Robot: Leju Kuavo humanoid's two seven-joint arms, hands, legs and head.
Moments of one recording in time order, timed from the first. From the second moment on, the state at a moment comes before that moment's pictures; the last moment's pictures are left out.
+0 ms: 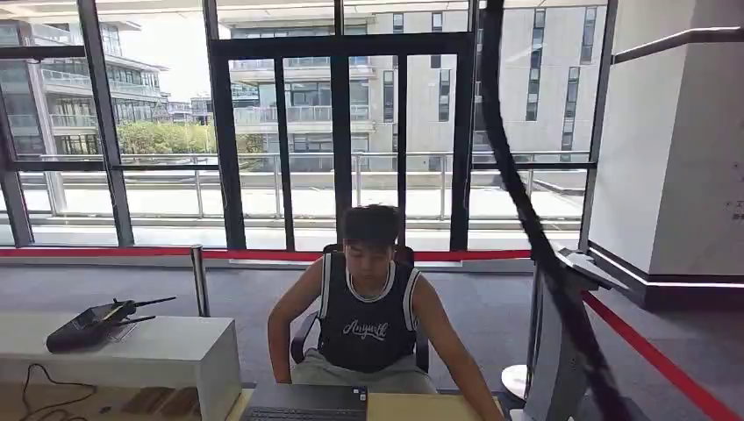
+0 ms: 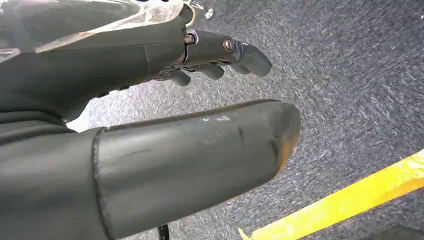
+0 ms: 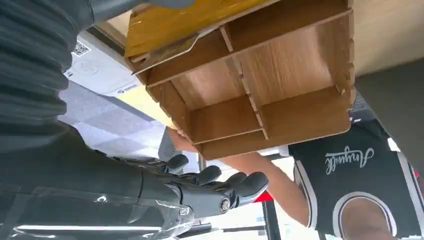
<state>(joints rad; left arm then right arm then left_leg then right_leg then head) -0.13 0.06 -1.22 -0.21 0.44 0.58 0.13 -0.47 -0.17 0.71 -1.08 0.89 -0.27 0.15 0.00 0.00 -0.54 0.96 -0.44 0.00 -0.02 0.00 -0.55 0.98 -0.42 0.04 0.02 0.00</state>
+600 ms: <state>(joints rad) -0.13 0.06 -1.22 -0.21 0.44 0.58 0.14 -0.49 -0.14 0.73 -0.94 1.01 -0.37 0.18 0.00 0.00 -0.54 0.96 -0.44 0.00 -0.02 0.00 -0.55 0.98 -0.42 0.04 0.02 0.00</state>
